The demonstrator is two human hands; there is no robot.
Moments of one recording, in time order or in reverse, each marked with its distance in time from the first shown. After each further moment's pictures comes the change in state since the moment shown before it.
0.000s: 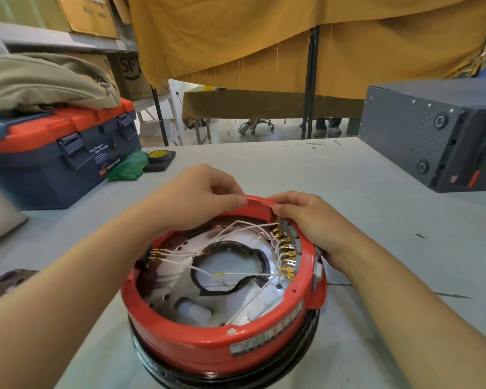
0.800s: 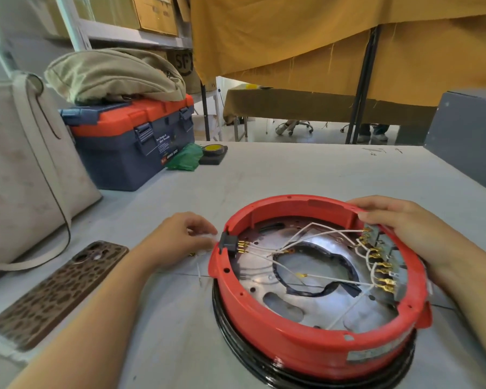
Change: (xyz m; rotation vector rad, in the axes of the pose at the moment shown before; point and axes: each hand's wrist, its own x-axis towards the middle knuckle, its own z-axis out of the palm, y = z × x) left_hand -0.068 -0.150 -0.007 -0.158 0.083 -0.338; right_hand 0.003 -0.001 -0.009 0.089 0.004 0.051
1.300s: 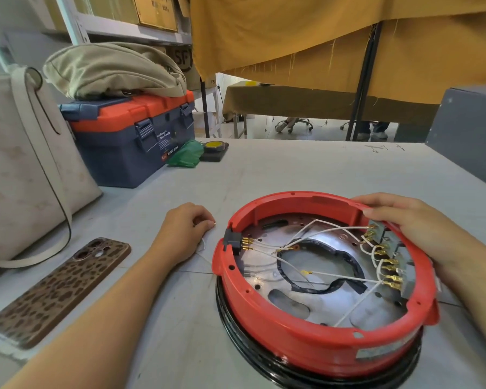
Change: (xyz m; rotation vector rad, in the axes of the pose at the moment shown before) left_hand 0.014 -0.006 0.015 0.200 0.275 0.065; right_hand -0.002 0.001 0.000 0.035 -0.011 0.002
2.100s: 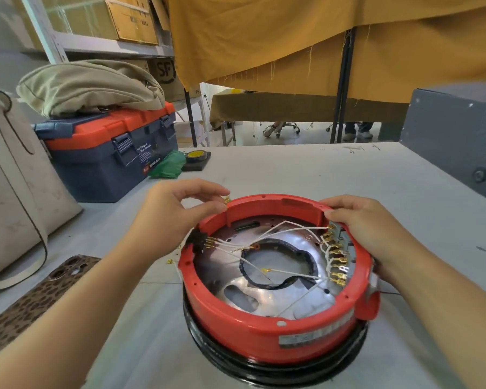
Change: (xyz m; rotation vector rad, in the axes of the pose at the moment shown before) left_hand -0.018 0.086 -0.044 -0.337 0.043 0.286; right_hand -0.004 -0.001 0.022 -0.037 0.181 -0.033
